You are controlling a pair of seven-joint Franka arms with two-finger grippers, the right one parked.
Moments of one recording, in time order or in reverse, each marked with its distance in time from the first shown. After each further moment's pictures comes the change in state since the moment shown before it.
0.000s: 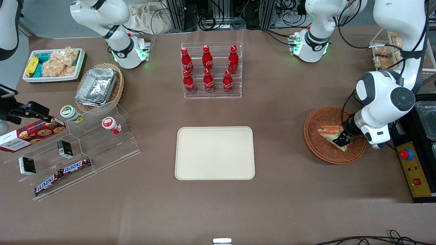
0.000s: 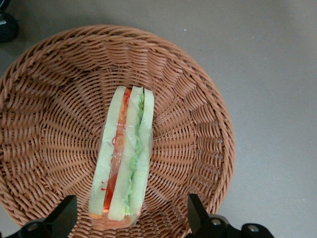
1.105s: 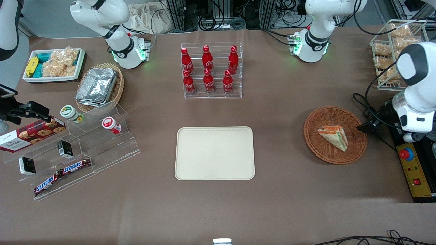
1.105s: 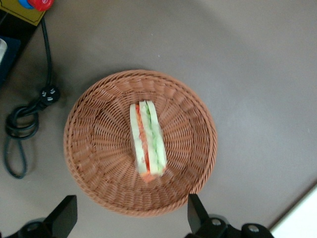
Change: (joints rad) arm 0.047 -0.153 0.016 0.148 -0.001 -0.297 0.341
